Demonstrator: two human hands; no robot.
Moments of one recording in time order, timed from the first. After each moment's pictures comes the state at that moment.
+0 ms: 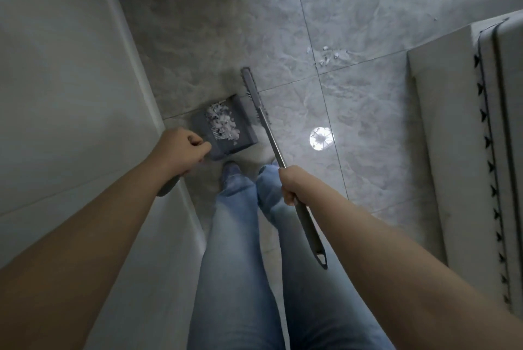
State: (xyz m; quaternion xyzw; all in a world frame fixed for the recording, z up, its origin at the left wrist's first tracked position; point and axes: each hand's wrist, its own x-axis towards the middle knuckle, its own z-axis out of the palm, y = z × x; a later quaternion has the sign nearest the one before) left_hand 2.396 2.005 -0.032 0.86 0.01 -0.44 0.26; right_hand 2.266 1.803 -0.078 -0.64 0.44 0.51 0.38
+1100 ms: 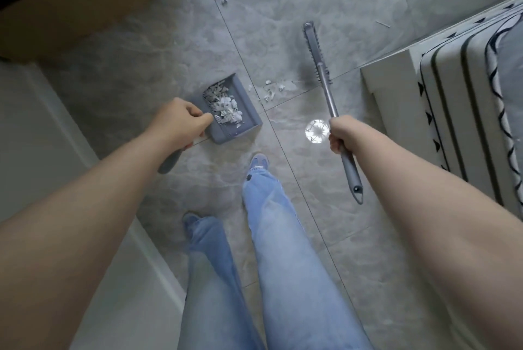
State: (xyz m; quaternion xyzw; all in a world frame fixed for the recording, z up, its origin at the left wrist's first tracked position) left_hand 2.565 1.616 -0.049 0.88 -0.02 -0.43 0.21; right_hand 2.415 1.347 -0.123 -0.50 0.69 0.32 0.41
